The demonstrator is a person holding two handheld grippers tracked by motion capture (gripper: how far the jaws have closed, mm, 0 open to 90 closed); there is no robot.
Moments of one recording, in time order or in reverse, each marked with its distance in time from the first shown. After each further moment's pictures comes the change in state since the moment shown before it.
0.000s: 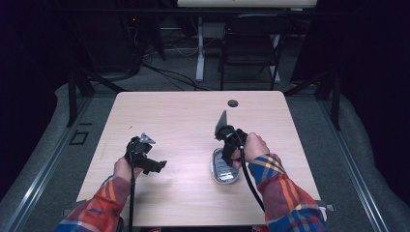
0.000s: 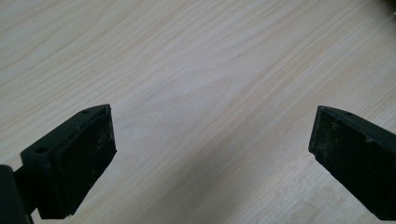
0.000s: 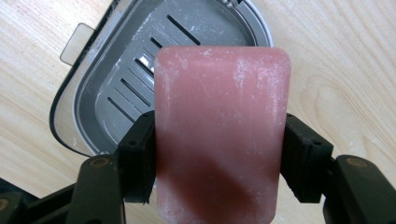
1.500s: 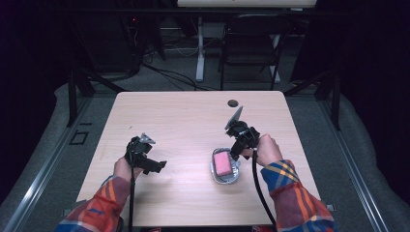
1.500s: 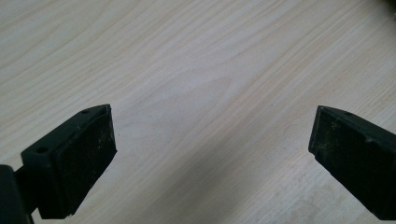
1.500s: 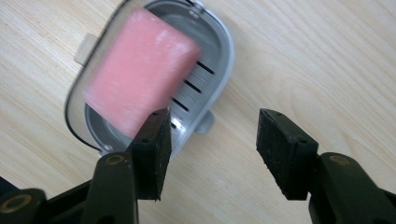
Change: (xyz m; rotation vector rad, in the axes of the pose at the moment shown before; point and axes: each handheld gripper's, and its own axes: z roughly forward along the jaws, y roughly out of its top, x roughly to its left) left arm 0.000 0.000 0.000 0.004 -0.003 0.000; right arm -0.017 -0.036 -0.022 -0.206 0.033 0.054
